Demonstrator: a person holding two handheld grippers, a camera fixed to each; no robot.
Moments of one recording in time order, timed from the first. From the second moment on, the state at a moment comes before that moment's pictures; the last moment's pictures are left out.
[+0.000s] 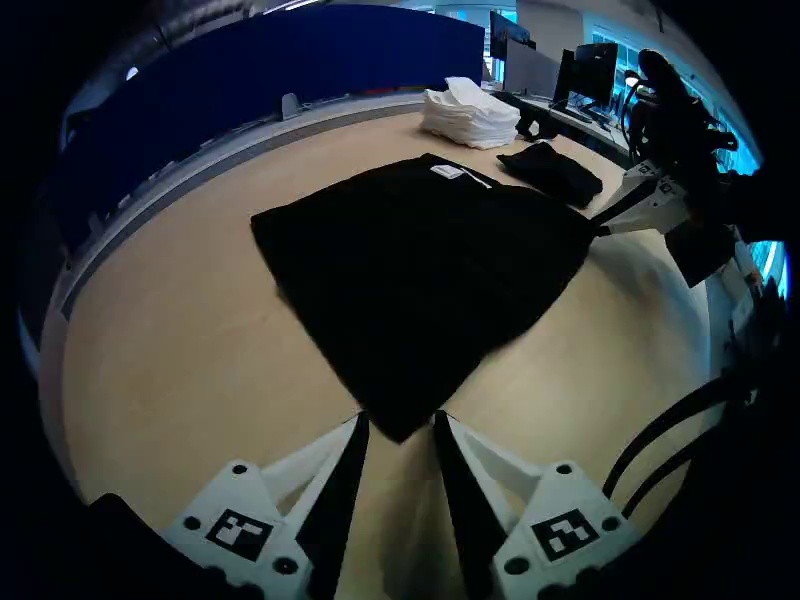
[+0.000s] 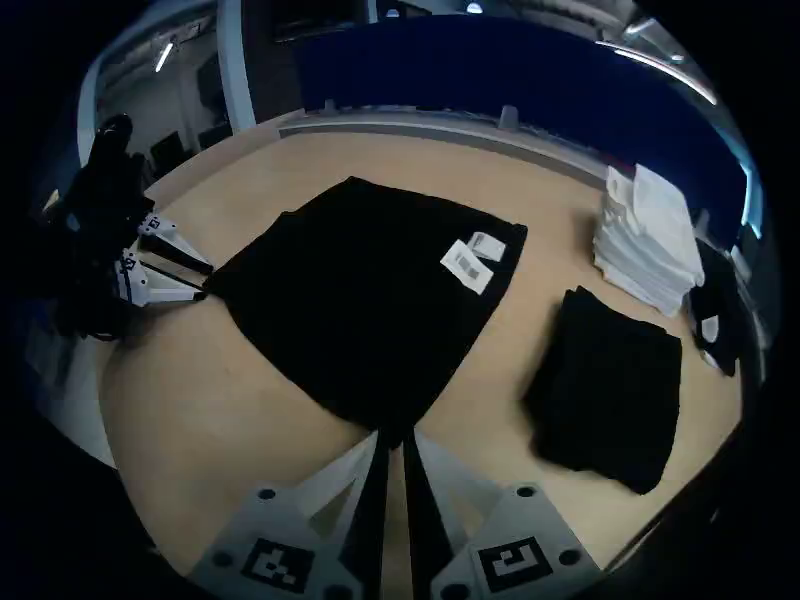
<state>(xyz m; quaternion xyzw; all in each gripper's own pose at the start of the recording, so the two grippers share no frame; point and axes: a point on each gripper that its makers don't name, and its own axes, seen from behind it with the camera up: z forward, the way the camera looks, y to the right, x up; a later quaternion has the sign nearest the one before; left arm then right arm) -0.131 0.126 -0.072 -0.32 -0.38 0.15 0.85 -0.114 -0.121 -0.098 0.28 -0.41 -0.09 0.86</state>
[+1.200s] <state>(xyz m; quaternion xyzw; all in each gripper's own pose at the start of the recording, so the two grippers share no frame) -0.089 0.122 -0.075 -0.31 -0.38 0.11 0.86 -0.081 -0.126 -0.094 0.29 -0.39 -0.09 0.87</state>
